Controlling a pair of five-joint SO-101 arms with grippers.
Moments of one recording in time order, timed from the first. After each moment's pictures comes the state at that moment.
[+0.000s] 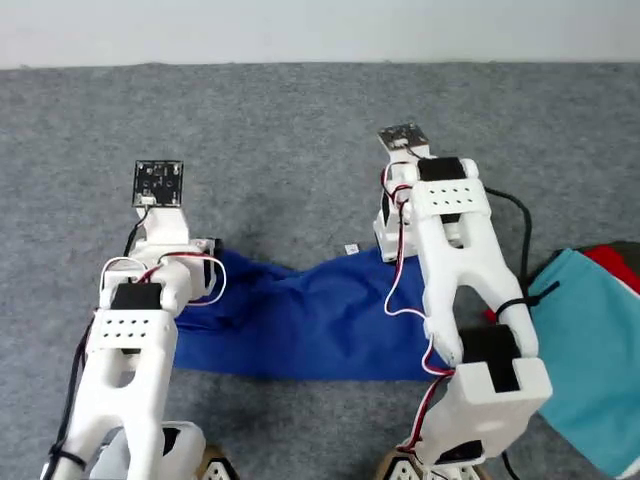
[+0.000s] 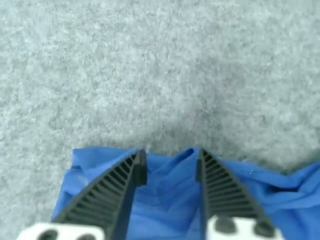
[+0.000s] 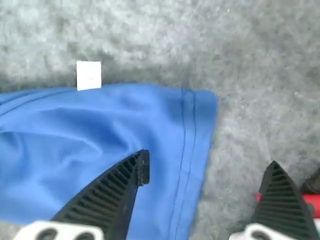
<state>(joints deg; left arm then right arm) -4.1 -33.1 58.2 39.0 4.4 -9.3 10.9 2.4 80.0 5.9</state>
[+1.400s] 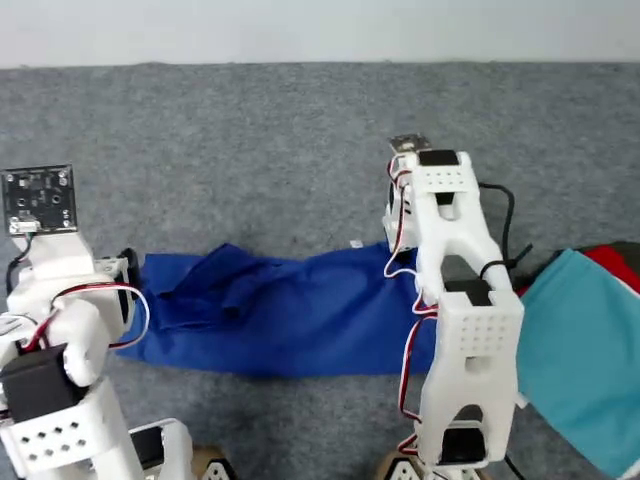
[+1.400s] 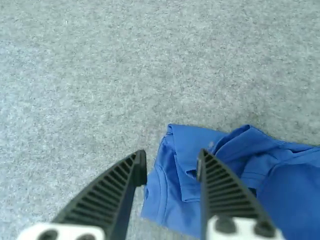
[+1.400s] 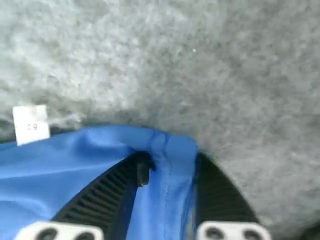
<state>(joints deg) -21.1 -57.9 31.7 84.3 -4.6 -6.5 40.5 -19.7 81.6 6.3</state>
